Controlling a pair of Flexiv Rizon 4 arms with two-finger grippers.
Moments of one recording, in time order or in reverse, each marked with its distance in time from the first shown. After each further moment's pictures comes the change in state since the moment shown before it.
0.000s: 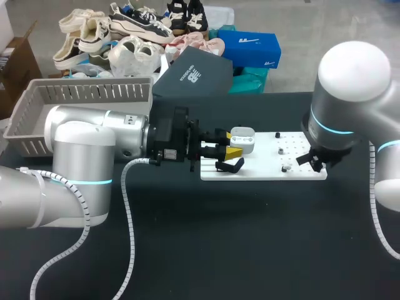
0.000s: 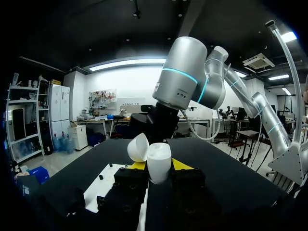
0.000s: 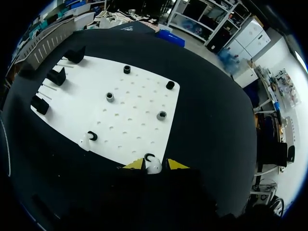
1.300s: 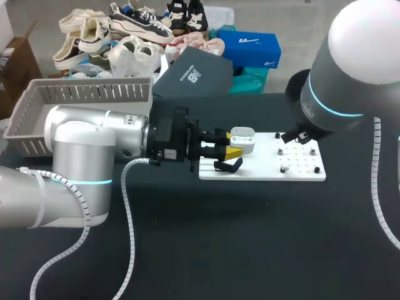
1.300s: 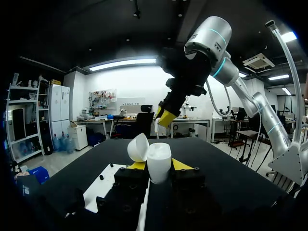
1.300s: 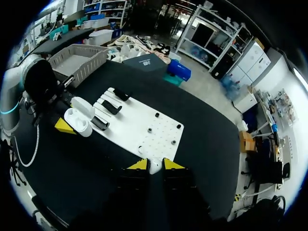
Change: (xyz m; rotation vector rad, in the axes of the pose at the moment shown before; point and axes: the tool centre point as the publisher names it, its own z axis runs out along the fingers) left arm 0.000 0.000 0.000 0.000 0.000 0.000; right arm -0.026 0.046 -0.158 -0.025 -0.223 -0.103
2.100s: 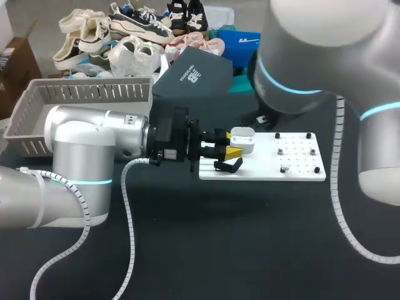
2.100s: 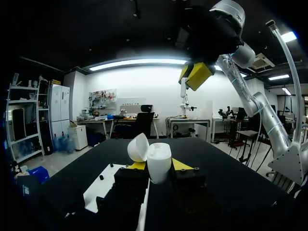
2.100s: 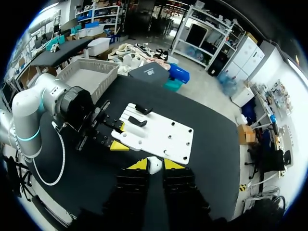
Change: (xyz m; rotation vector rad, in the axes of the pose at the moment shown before) left arm 0.000 0.000 0.000 0.000 0.000 0.000; right arm -0.037 0.070 -0.073 0.011 0.005 0.110
